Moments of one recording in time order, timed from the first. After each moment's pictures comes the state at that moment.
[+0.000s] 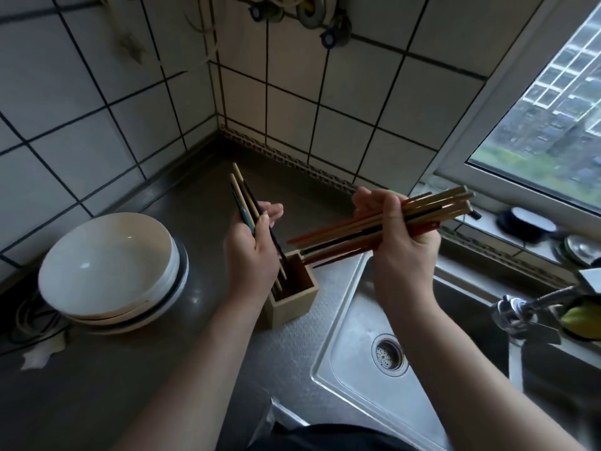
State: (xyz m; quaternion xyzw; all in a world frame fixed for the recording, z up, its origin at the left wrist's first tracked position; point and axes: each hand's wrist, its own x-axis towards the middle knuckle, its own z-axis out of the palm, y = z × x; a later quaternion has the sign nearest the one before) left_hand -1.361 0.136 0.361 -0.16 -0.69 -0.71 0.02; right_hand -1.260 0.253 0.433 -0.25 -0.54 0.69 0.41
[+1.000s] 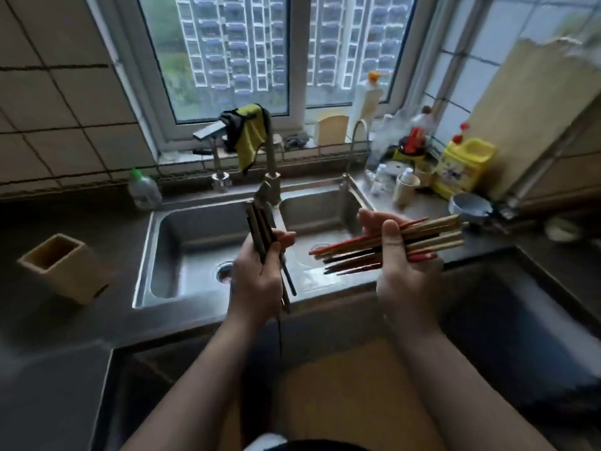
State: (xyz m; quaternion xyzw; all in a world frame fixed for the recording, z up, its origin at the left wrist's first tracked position) left_hand -0.890 0.122 0.386 -0.48 -0.54 -0.63 -0.27; right_hand -0.718 0.135 0.441 -0.40 -0.50 0.41 0.65
